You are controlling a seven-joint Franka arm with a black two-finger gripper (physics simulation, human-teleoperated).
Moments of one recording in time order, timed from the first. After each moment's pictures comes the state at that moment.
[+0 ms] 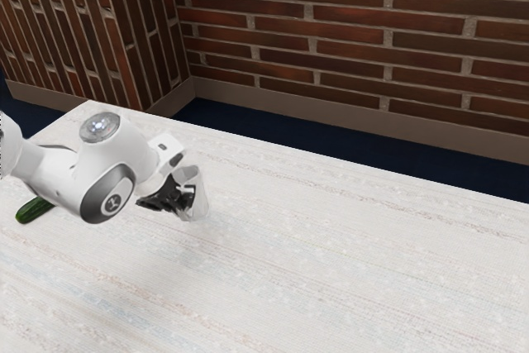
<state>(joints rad) -0.09 0.03 0.13 -2.50 0.13 2.94 -0.53</state>
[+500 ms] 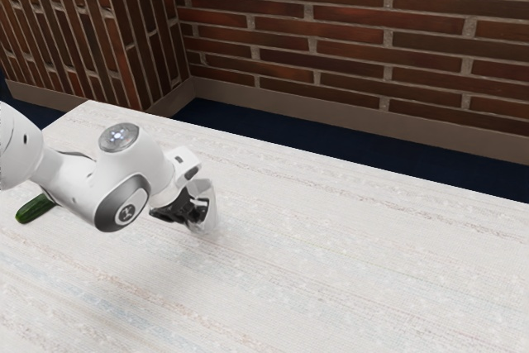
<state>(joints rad) -0.13 0.10 0.12 -2.47 0.13 2.94 -0.53</state>
